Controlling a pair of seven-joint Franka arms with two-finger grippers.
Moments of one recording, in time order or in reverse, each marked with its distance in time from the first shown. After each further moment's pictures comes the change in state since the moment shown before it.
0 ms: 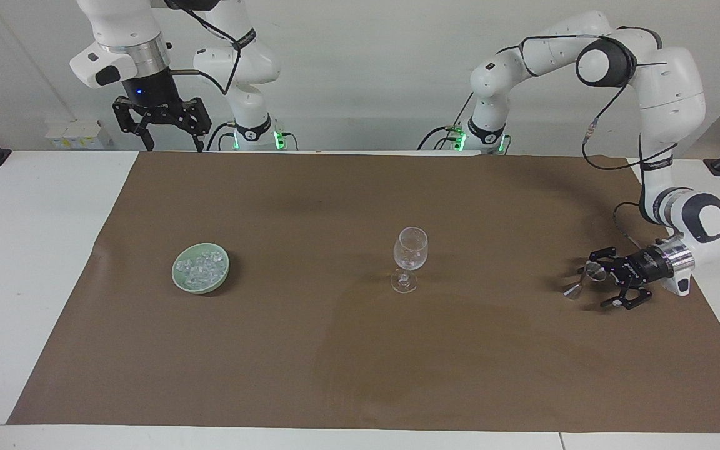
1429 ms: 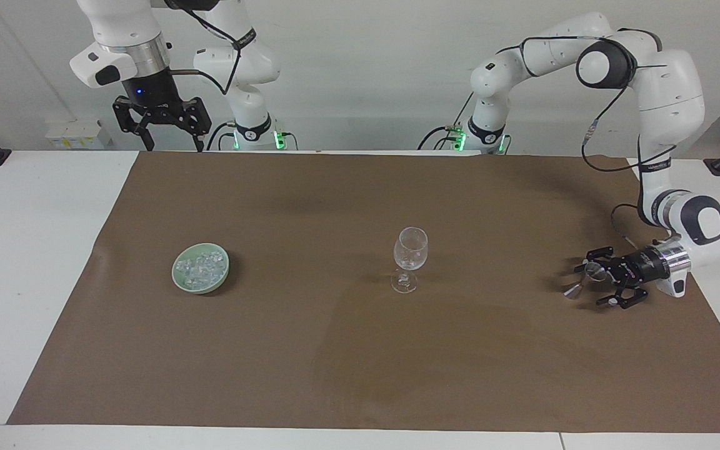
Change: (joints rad) left arm 0.003 0.007 -0.007 0.001 -0.012 -0.039 0.032; right arm 0.000 0.000 0.000 0.000 0.000 0.000 0.000
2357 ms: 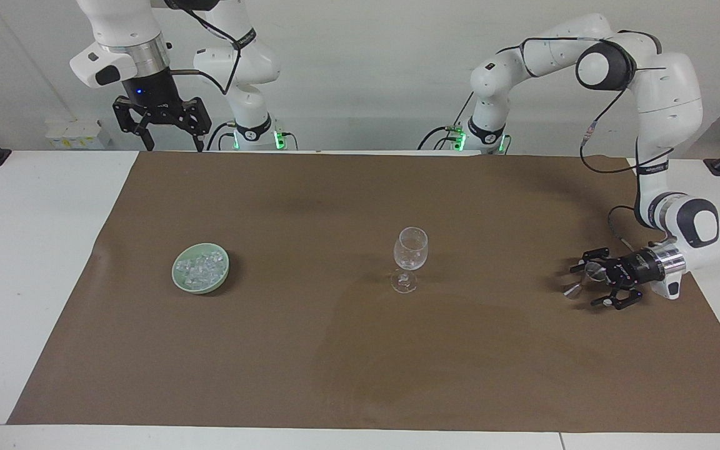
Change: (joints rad) left arm -0.003 0.016 -0.008 0.000 0.000 -0.013 0.001; right arm 0.000 0.000 0.000 0.000 0.000 0.000 0.000
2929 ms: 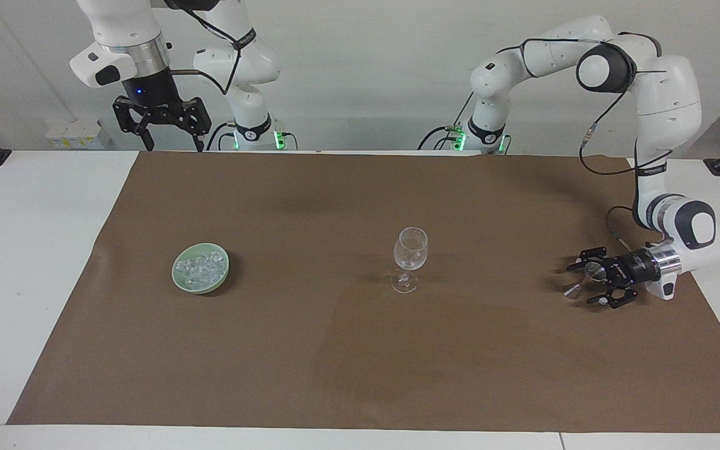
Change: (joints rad) left arm 0.004 0.011 0.002 0.000 0.000 -0.024 0.000; right arm 0.000 0.000 0.000 0.000 0.000 0.000 0.000
